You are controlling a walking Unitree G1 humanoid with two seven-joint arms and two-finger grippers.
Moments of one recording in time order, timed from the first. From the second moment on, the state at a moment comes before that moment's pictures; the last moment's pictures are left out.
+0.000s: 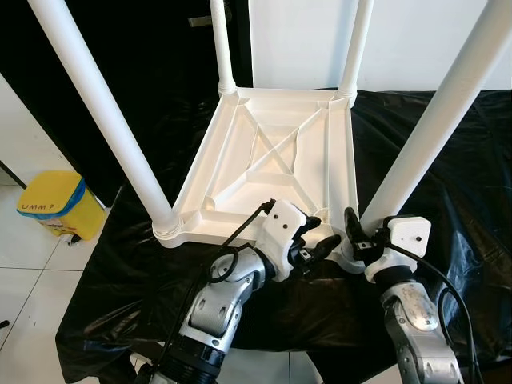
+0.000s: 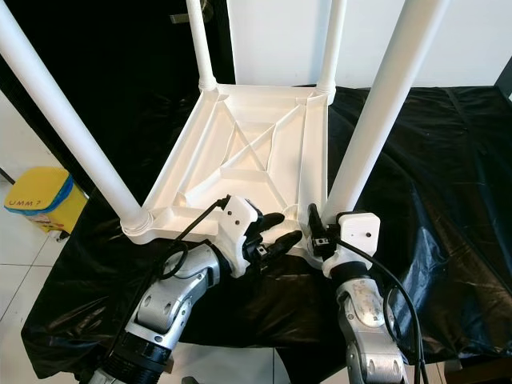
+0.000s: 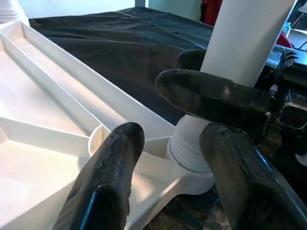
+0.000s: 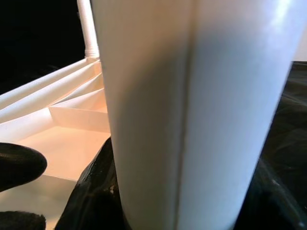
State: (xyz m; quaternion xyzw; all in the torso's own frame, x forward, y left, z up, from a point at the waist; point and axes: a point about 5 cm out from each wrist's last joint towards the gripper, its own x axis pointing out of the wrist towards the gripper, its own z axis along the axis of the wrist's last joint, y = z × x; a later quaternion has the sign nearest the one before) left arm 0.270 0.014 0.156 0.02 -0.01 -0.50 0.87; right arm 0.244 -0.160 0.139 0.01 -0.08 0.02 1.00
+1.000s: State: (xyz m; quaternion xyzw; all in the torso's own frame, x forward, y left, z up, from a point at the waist) left arm 0.269 0.013 0.155 0.02 -0.01 -0.50 0.86; right arm 0.239 -0.160 0.123 0.02 -0.03 0.02 1.00
